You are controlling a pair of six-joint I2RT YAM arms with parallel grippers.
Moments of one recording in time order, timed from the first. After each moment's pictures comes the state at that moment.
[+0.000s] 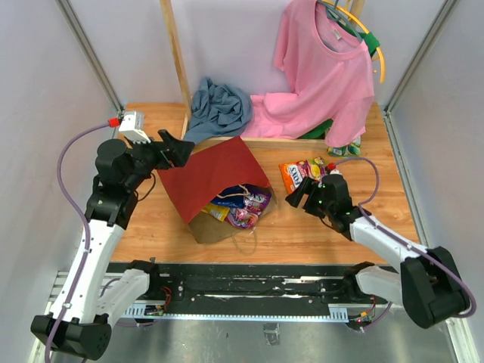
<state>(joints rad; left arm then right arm) -0.17 0.86 0.98 -0.24 0.24 -0.43 0.38 1.15 0.45 0.04 -0.09 0.71</state>
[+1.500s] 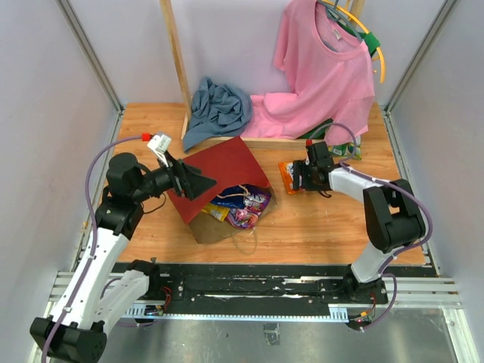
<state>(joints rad) -0.19 0.79 0.82 -0.19 0.69 -0.46 0.31 1.67 0.93 -0.26 0.04 0.26</state>
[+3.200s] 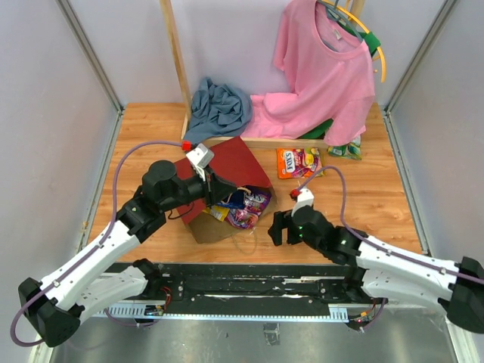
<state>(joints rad) -0.66 0.87 0.81 -0.11 0.36 -0.27 0.98 0.84 0.47 -0.27 0.29 0.59</state>
